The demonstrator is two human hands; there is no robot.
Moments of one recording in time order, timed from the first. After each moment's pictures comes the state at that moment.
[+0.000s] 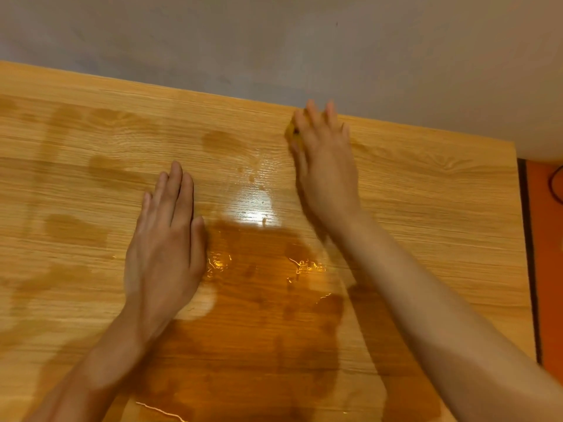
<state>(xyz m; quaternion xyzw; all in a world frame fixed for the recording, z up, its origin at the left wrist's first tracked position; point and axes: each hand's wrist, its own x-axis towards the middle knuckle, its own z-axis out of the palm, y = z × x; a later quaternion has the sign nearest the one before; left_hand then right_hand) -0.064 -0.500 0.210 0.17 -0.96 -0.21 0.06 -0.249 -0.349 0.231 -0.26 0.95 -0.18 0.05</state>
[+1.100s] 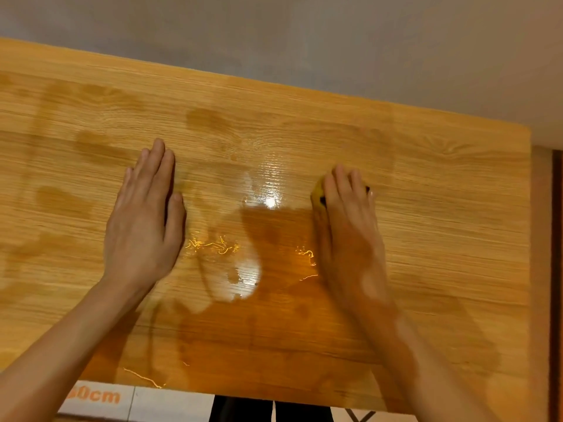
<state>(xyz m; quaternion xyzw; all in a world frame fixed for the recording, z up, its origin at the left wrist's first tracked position) -0.058 -0.499 0.207 0.18 -0.96 -0.19 0.07 -0.164 -0.249 0.230 -0.27 0.95 -0.13 0.06</state>
